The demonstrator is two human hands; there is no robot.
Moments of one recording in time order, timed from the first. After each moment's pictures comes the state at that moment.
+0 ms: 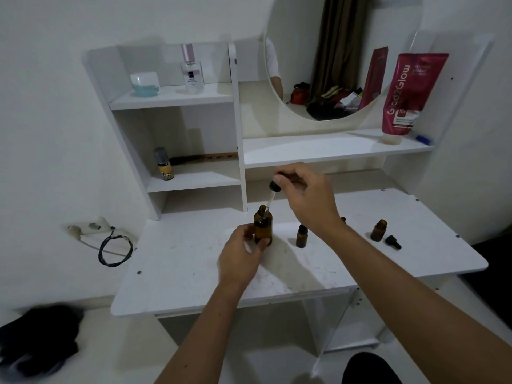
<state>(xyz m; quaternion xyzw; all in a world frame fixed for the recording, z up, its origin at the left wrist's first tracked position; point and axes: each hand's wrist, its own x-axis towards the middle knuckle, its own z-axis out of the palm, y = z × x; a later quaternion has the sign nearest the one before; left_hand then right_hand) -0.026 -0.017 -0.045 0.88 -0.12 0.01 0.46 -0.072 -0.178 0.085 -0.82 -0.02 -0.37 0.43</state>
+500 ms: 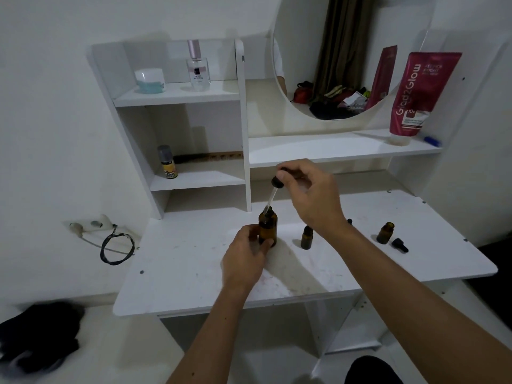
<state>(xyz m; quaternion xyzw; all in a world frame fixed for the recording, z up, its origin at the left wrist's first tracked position) -0.026 -0.017 -0.047 0.89 -0.13 0.02 0.44 -0.067 -0.173 0.091 -0.81 -0.05 -0.39 0.42</state>
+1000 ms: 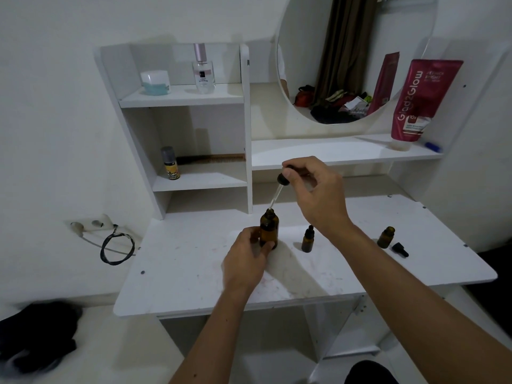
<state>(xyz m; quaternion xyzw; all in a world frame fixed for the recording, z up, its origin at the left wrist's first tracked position) -0.026 -0.017 -0.048 0.89 -0.13 0.01 0.44 -0.065 -0.176 0.096 -0.81 -0.05 -0.43 0.40</state>
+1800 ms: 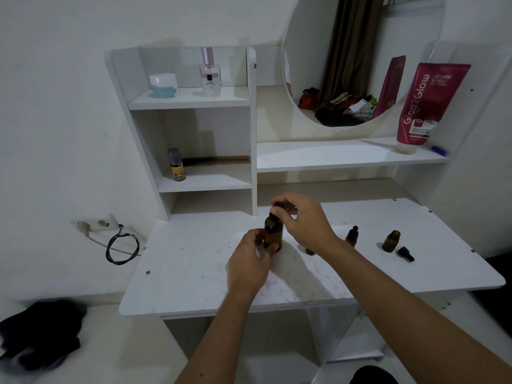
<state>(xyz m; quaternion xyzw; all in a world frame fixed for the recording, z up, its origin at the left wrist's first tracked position) -0.027 -0.016 -0.049 0.88 -0.14 0.03 0.44 -0.050 -0.173 0.044 -0.90 -0.02 -0.24 0.37</state>
